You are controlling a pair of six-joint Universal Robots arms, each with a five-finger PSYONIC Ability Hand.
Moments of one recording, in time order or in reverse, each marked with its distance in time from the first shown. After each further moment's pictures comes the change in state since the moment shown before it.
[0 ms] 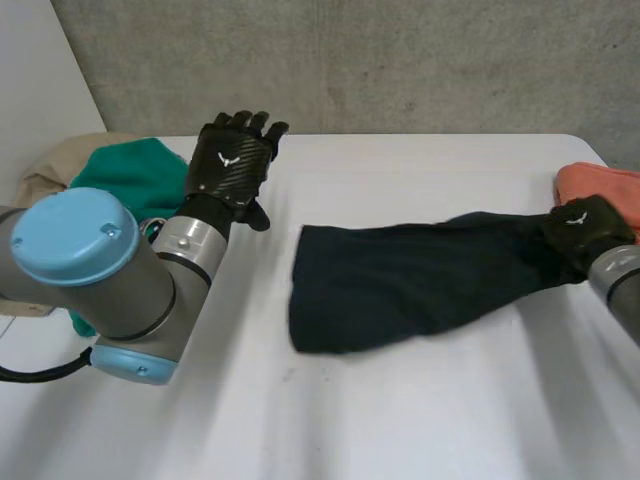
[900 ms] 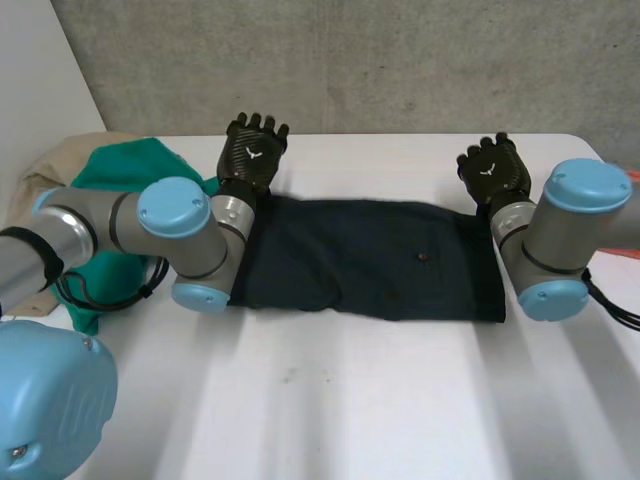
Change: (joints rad) left arm 0.039 -0.606 0.694 -0.037 0.003 0.220; right arm 0.225 0.489 -0.564 -0.222 0.092 -0.026; left_hand 0.019 0.057 0.058 0.065 0.057; right_hand -0.827 -0.935 -0.923 -0.934 -0.909
